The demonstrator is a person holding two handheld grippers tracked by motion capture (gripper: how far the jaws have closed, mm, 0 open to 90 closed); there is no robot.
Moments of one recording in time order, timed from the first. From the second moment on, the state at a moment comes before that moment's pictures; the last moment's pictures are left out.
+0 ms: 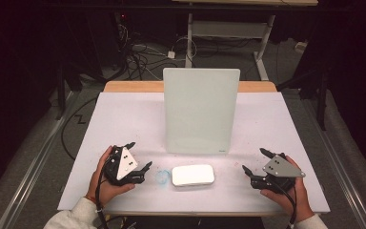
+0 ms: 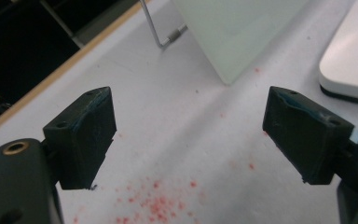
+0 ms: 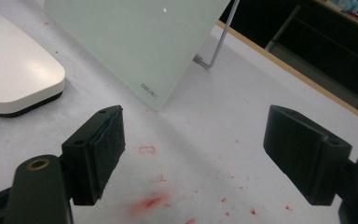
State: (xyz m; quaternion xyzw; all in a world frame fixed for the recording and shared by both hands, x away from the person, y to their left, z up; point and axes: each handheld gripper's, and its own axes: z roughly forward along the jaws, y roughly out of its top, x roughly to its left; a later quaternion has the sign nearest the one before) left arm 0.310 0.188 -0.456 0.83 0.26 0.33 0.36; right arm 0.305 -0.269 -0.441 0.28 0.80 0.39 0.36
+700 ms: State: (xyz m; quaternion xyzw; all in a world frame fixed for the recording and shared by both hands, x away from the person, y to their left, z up) left arm 0.307 0.199 -0.463 0.82 0.29 0.32 0.37; right arm 0.305 -0.262 -0.440 0.28 0.80 0.38 0.36
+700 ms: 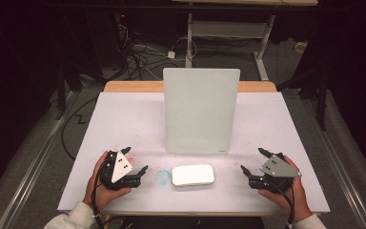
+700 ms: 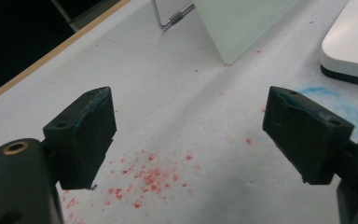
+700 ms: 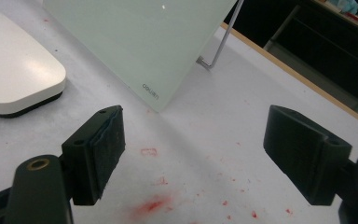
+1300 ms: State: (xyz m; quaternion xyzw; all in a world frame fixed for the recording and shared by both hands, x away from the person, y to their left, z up) left arm 0.314 0.194 -0.466 0.83 0.29 0.31 0.36; right arm 0.302 -0.270 -0.442 0.29 0.80 0.38 0.36
